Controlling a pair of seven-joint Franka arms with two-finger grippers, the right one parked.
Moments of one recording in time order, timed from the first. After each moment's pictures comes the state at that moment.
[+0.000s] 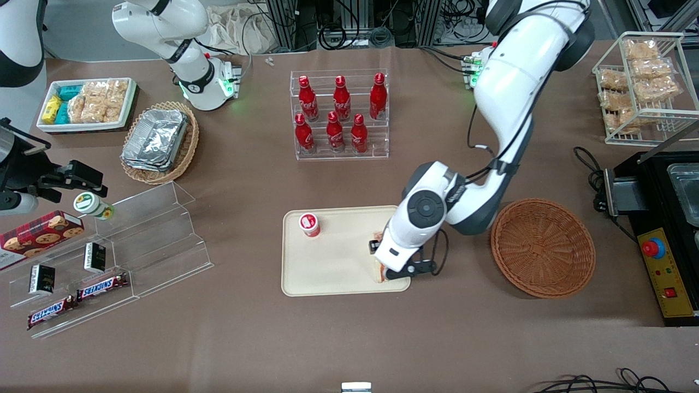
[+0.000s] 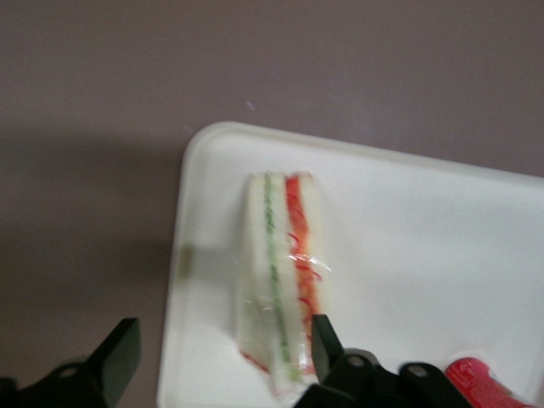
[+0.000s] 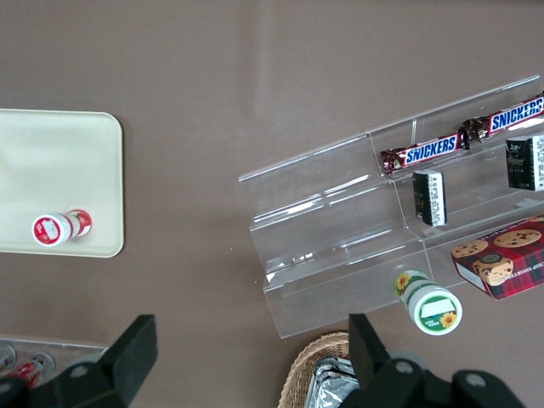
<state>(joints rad) -0.33 0.75 -0.27 -1.30 0.10 2.09 -0.79</state>
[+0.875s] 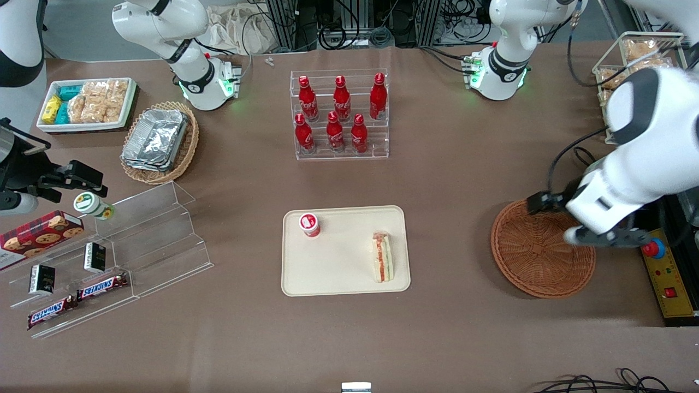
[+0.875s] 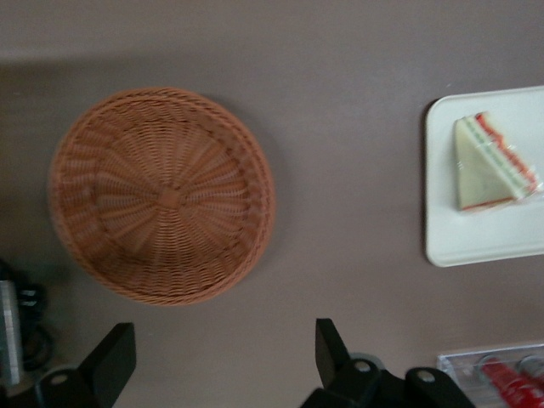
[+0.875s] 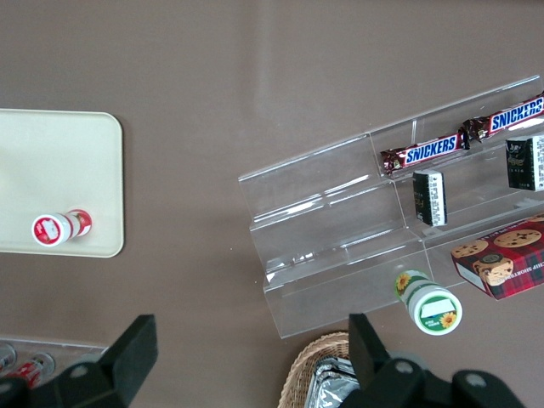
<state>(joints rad) 0.14 0.18 -0.26 -1.59 -0.02 1.72 -0.02</state>
